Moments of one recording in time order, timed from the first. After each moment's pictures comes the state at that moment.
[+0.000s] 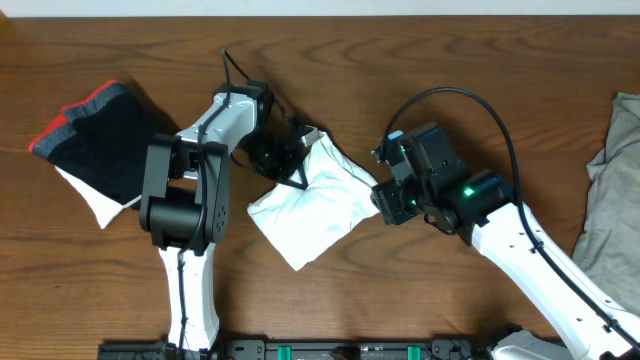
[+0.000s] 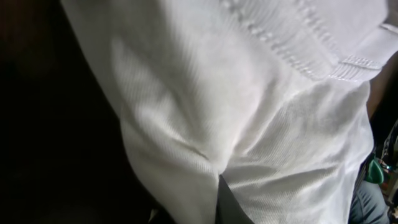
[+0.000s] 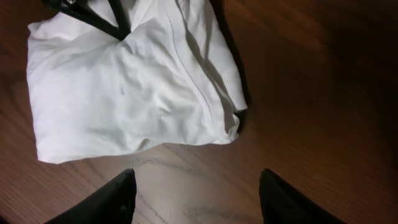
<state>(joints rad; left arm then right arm) -0.20 2.24 1.56 -1.12 0.64 0.52 0.52 1.36 1.03 -0.76 -0.12 0.09</state>
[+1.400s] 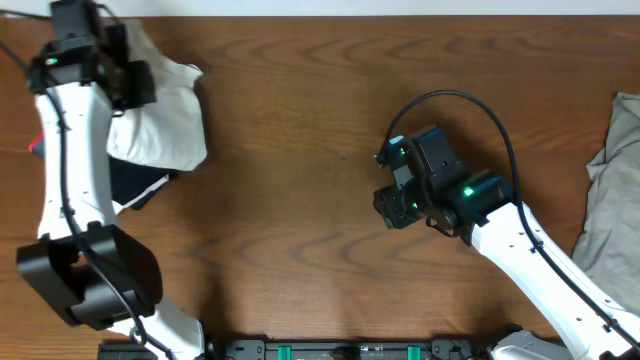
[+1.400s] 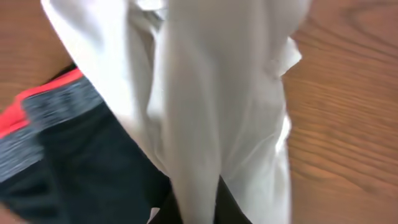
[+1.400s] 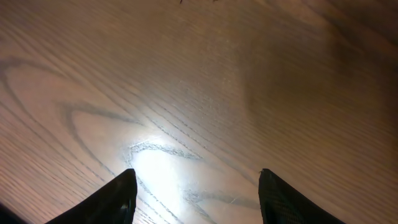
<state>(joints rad) 0.27 1.83 1.77 -1.00 0.02 0.03 0.52 1.36 1.03 -0.80 -0.12 0.09</state>
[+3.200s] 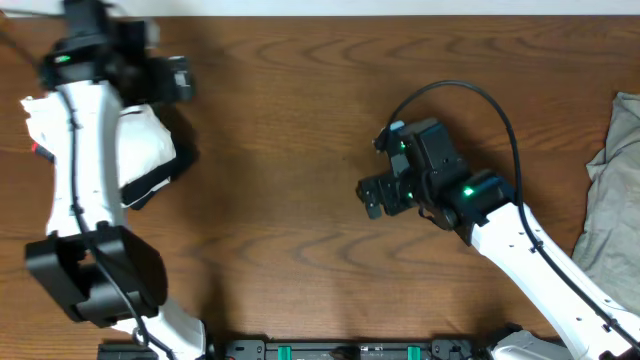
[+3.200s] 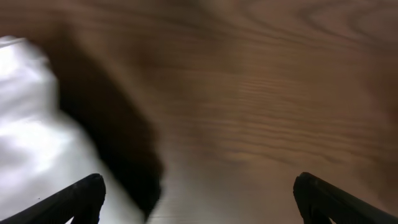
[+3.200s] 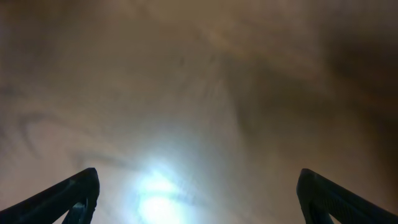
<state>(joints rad) 0.14 1.83 1.77 -1.02 0.23 0.05 0.52 1.36 1.03 -0.62 -0.09 0.15</state>
